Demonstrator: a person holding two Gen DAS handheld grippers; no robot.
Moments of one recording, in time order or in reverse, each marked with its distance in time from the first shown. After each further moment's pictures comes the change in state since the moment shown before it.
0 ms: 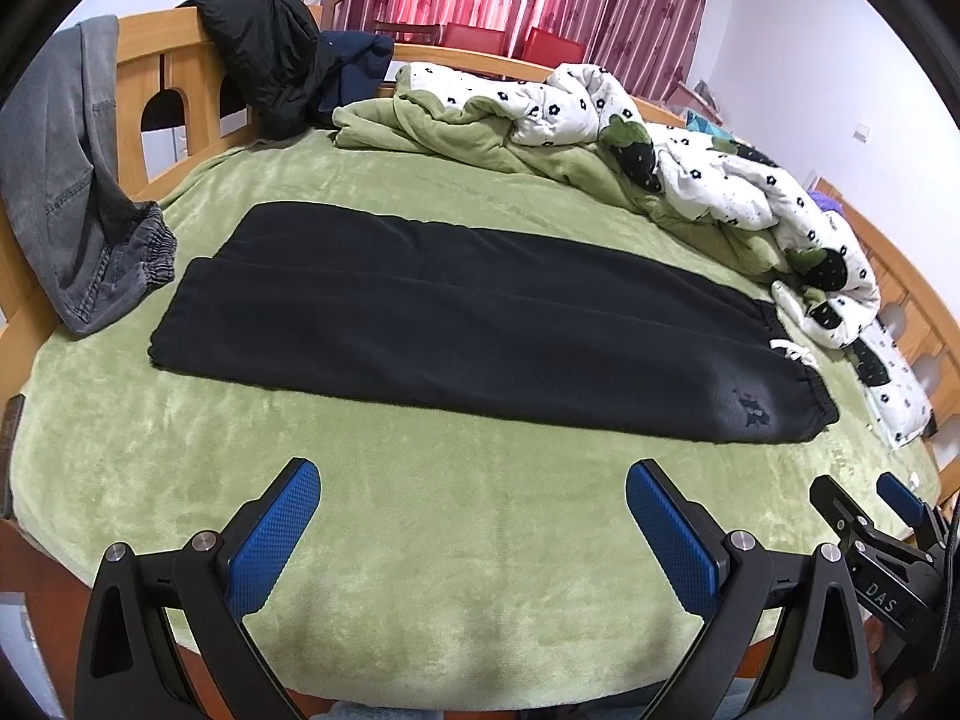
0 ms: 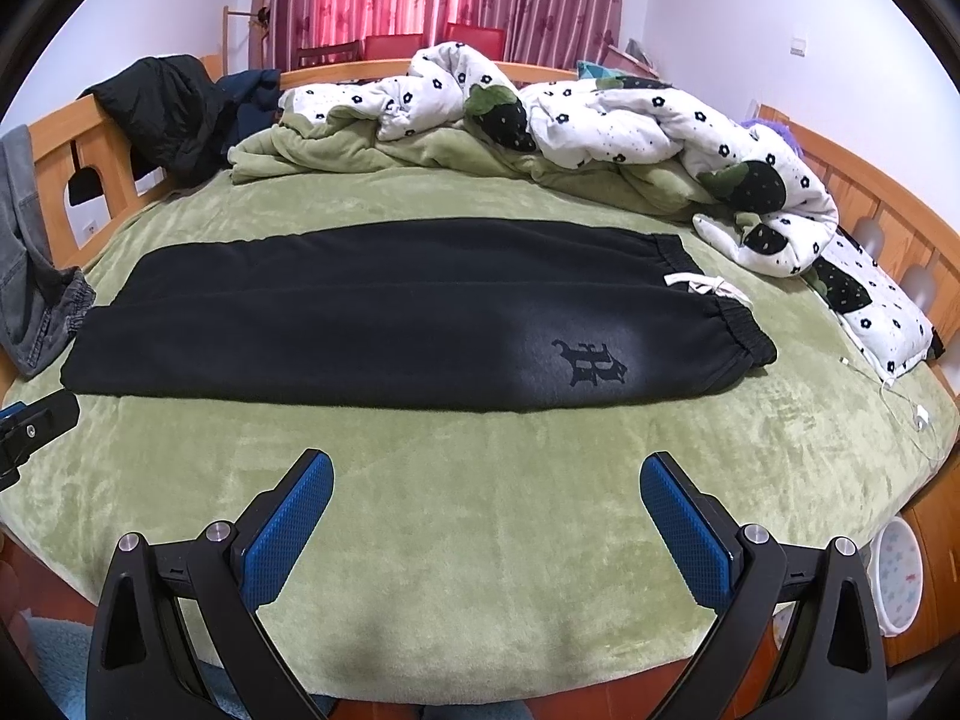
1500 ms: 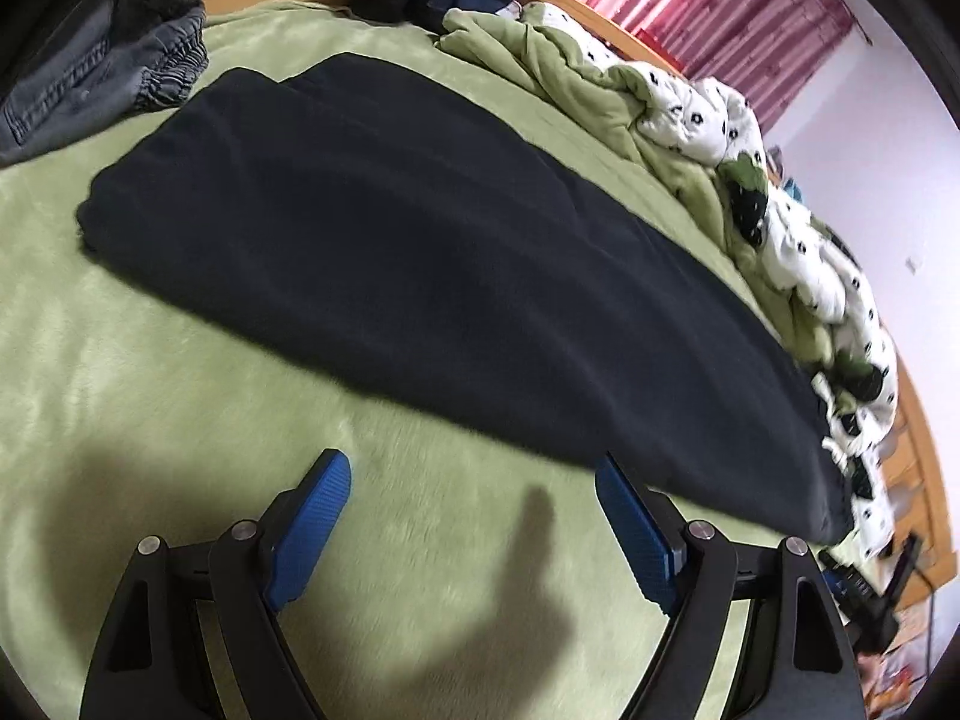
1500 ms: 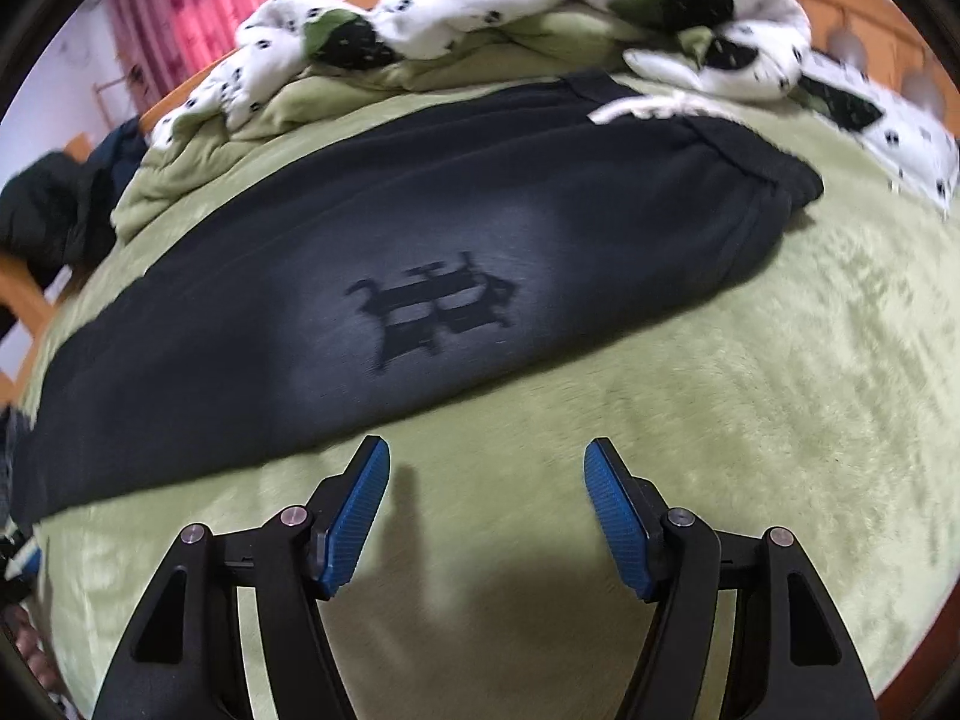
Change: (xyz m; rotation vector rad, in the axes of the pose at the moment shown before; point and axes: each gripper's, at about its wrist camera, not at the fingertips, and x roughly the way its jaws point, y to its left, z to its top) left arm 0.166 0.163 0.010 -0.326 0.086 -0.140; right arm 0.195 -0.129 -0.019 0.342 0.164 0.059
